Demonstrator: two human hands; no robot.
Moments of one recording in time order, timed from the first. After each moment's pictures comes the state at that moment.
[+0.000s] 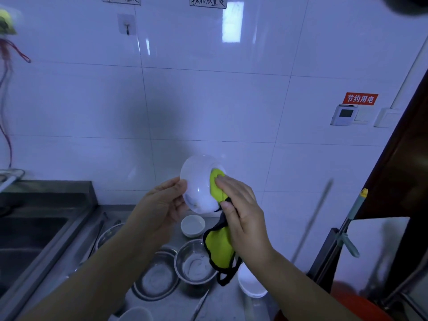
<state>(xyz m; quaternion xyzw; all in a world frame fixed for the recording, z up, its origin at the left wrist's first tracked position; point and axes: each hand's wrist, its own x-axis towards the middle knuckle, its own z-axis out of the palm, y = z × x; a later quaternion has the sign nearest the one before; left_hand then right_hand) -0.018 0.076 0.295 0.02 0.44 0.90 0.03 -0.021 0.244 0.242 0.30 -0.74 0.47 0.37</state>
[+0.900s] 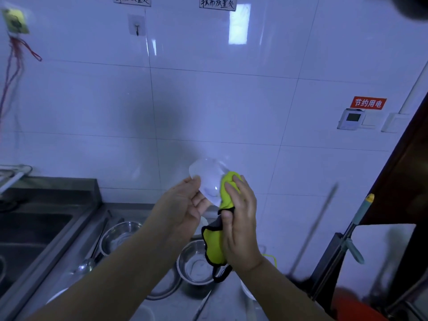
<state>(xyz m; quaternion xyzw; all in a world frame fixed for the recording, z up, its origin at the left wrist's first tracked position) -0.014 0.100 0.309 -0.04 0.35 0.93 0.04 -0.027 0.221 0.226 0.27 -0.73 0.45 0.43</state>
